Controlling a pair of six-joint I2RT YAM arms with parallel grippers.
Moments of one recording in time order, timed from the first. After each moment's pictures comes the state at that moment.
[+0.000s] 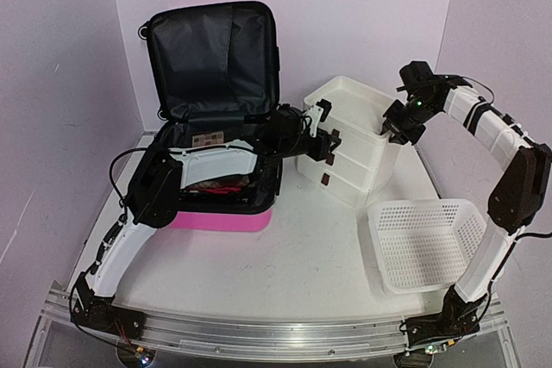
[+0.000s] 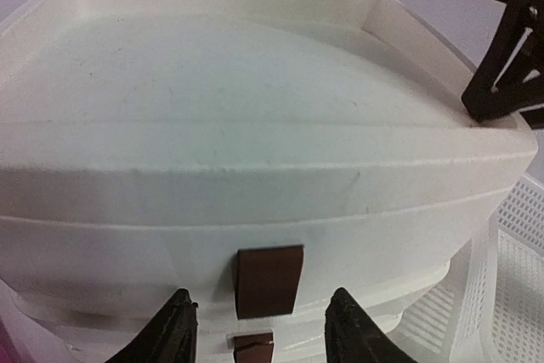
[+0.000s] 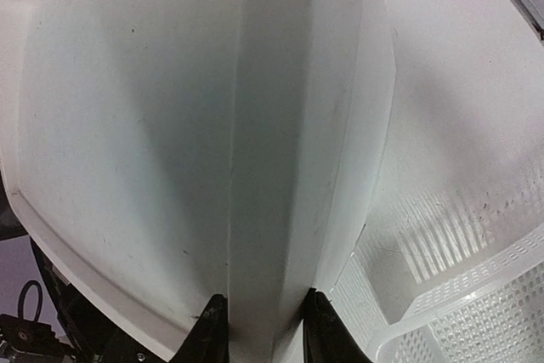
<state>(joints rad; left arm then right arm) -0.86 2.46 2.14 0.12 0.16 -0.11 0.27 1.74 1.75 -0.98 -0.04 0.93</state>
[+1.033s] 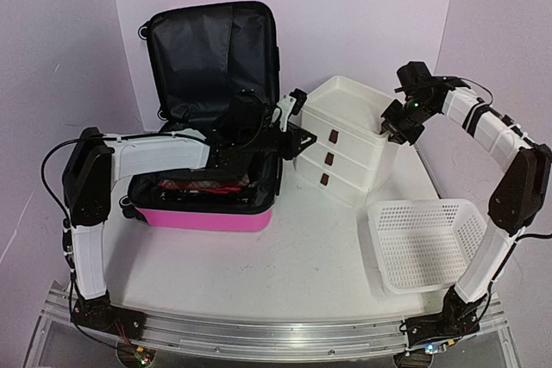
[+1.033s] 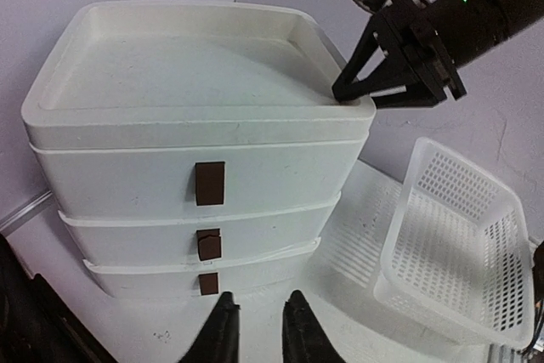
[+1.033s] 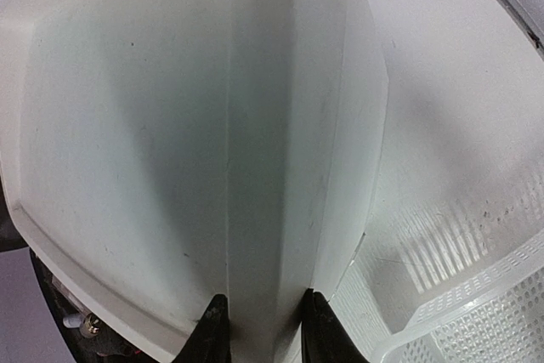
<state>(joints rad) -0.86 1.98 1.63 0.12 0.23 -0.12 0.29 1.73 1.72 -0.94 0.02 0.96</state>
